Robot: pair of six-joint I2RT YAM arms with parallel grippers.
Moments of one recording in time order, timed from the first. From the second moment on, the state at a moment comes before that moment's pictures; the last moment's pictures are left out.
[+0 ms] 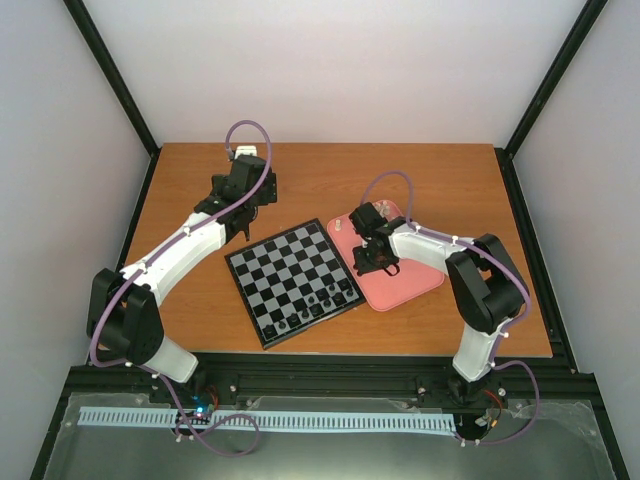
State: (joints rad) left arm -0.45 1.51 1.22 -0.31 -0.55 -0.26; right arm 0.58 1.80 1.12 -0.60 0.09 0.27
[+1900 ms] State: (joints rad) left arm -0.45 1.45 1.19 -0.31 -0.55 -0.26; right arm 1.07 1.94 1.44 -0.75 -0.04 0.28
